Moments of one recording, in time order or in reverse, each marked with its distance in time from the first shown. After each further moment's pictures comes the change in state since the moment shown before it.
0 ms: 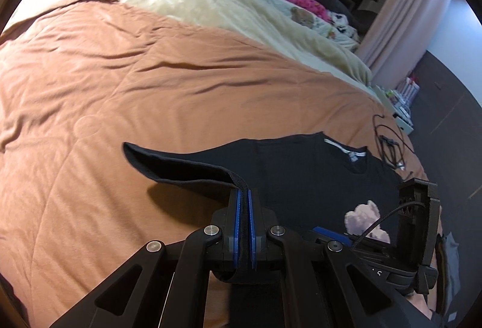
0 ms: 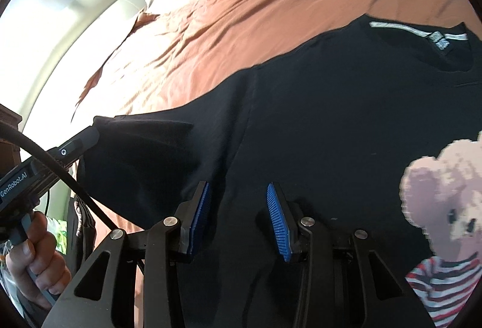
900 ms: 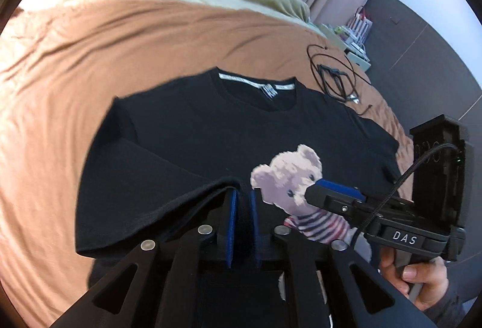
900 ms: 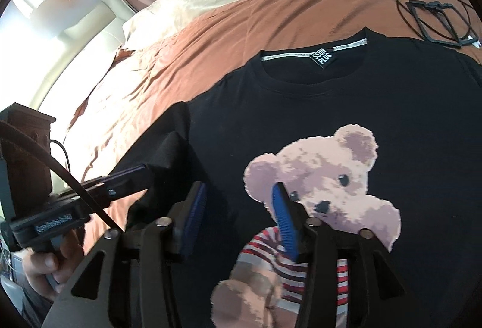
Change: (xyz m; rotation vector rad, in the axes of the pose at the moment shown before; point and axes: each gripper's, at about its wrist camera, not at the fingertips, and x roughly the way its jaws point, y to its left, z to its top) left arm 0.072 -0.138 -0.040 0.191 0.220 -0.189; right arm -0.131 -0.080 -0.038 0.048 -0.108 -0.087
